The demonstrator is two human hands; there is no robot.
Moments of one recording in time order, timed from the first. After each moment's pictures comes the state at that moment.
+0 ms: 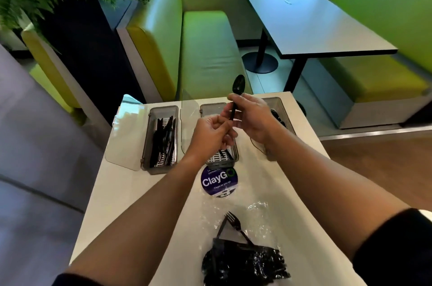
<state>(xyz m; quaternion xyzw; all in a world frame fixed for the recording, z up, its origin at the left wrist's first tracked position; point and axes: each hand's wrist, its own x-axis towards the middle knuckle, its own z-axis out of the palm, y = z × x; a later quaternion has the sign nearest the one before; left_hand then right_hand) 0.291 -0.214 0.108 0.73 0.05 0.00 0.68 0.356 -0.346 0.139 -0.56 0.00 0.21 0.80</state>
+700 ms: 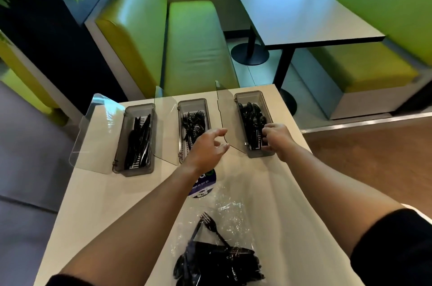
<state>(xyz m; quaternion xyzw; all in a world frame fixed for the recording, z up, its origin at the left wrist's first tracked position) 0.296 -0.256 0.065 0.88 0.02 -0.05 0.47 0.389 -0.467 0.035 -0.75 0.21 0.16 0.60</state>
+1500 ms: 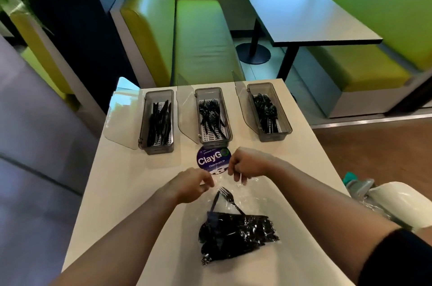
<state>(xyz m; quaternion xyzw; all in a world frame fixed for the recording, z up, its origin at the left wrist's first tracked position) 0.172 -0.172 0.020 0.93 -0.06 -0.24 0.27 0.253 -0.370 0.066 -0.87 -0.16 0.40 0.24</state>
